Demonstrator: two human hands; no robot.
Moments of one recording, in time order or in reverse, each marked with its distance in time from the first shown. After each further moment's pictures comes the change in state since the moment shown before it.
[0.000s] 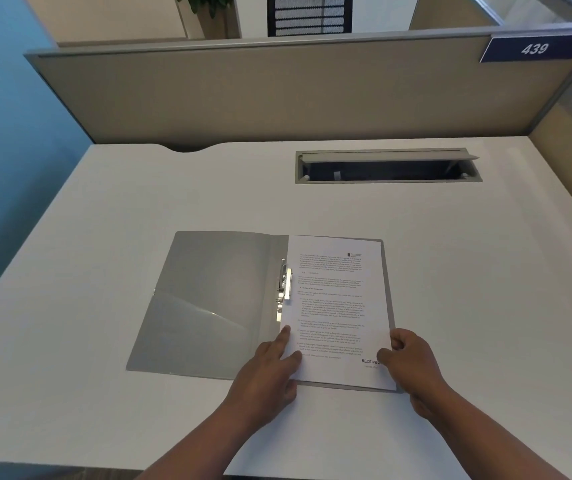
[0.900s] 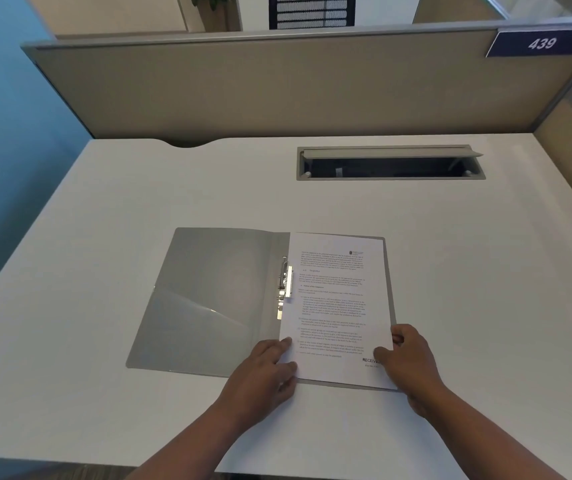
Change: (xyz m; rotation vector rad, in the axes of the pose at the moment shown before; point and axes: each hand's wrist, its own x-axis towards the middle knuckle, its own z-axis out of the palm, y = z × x) left_hand -0.009 -0.012 0.002 0.000 0.173 0.148; right_hand -0.004 -0.004 0.003 0.020 0.011 -0.048
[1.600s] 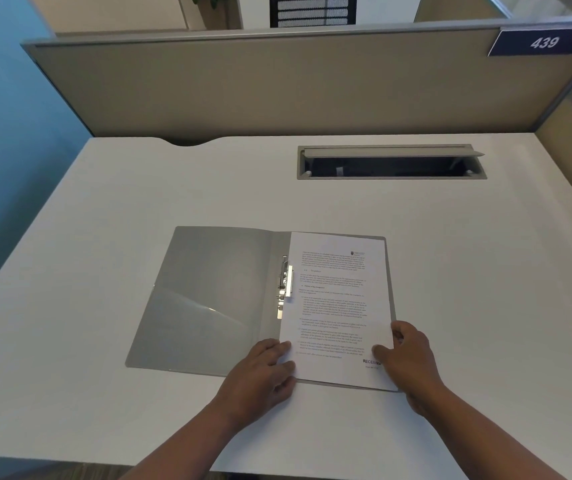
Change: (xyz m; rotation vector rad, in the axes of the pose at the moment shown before) left_hand -0.002 -0.007 0.001 -0.011 0.062 0.066; right_hand -0.001 -0.004 -0.001 0.004 0.009 -0.052
